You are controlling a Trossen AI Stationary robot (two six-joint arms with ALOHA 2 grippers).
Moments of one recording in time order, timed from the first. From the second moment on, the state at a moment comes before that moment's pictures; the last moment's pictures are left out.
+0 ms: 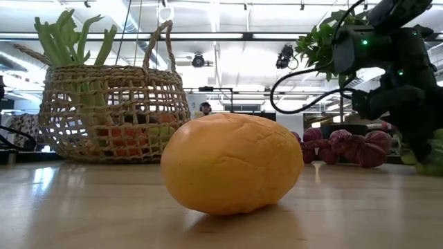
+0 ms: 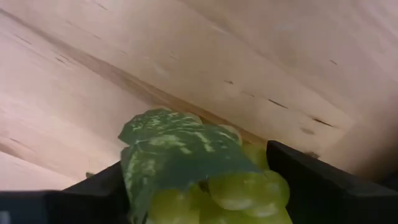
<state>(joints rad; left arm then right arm) 0.10 1.34 1.69 -0.63 -0.23 -0.40 0.06 1.31 0.61 -0.90 -0.14 1.11</state>
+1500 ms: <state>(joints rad) 0.11 1.32 1.69 -0.65 -0.28 -0.43 -0.15 1.31 1.19 -0.04 0.10 0.91</state>
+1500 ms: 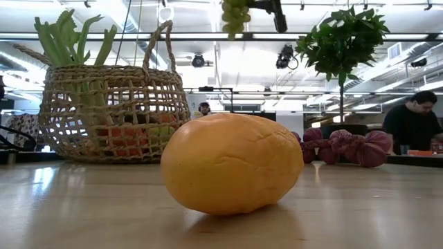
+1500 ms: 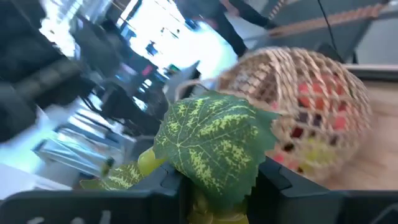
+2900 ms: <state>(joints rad) 0.12 1.48 1.69 -0.50 -0.30 -0.40 -0.20 1.31 1.19 0.20 0.01 0.94</state>
